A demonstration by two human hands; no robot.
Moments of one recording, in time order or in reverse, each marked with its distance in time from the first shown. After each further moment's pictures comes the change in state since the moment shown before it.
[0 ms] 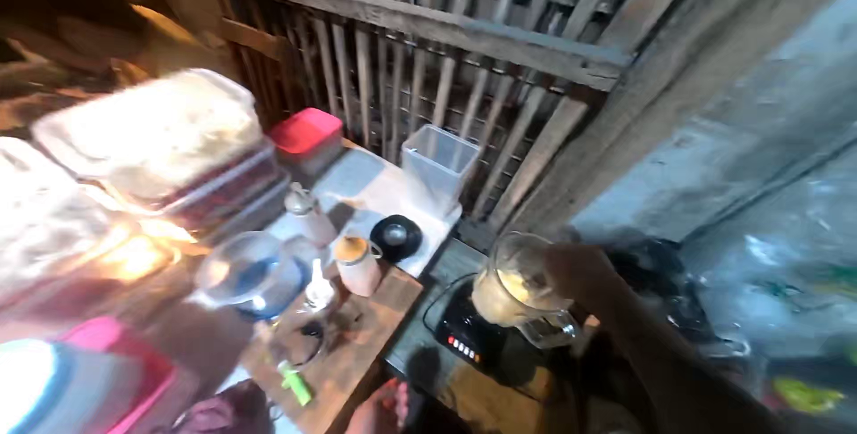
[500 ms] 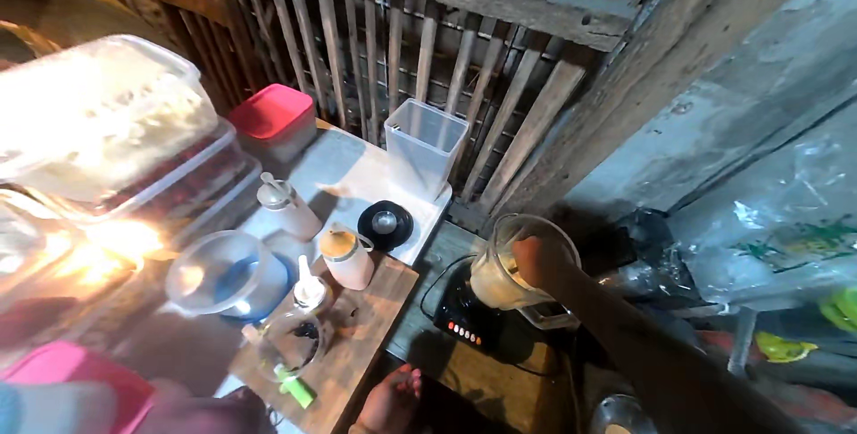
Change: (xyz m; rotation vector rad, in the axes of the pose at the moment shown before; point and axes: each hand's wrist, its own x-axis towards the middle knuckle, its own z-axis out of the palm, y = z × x) left_hand 0.024 0.003 0.009 0.094 -0.029 -0.098; right_hand 0.026 -0.027 0.024 0.058 -0.100 0.027
